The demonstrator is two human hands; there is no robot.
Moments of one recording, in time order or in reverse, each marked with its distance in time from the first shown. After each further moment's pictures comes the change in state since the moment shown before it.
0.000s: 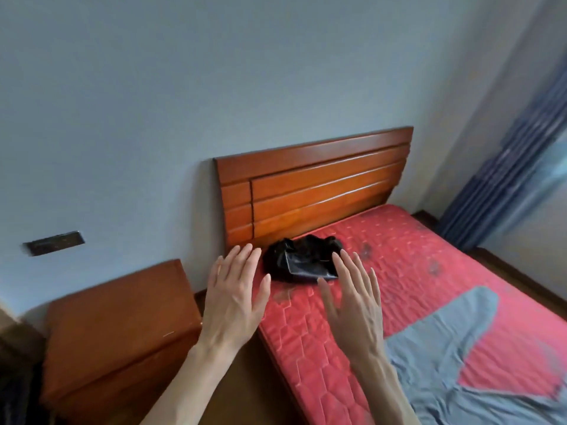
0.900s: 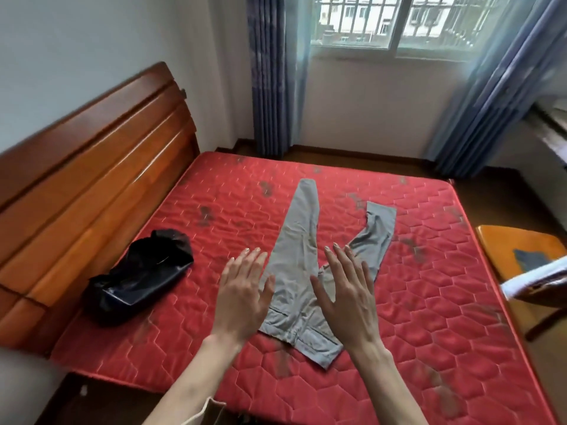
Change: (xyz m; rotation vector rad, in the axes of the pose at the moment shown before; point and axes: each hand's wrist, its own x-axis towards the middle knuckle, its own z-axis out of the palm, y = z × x) left_hand 0.017 0.293 0.261 -0.328 -0.448 0.699; right_hand -0.134 0.274 -0.124 -0.320 0.193 0.681
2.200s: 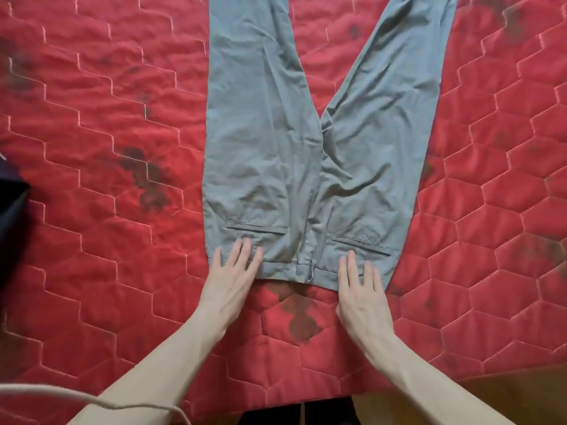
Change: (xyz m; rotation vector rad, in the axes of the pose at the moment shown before) left_hand -0.063 -0.280 0.487 0.513 -0.980 0.442; right_hand -0.173 0.219 0.470 -0.605 -0.976 0.341
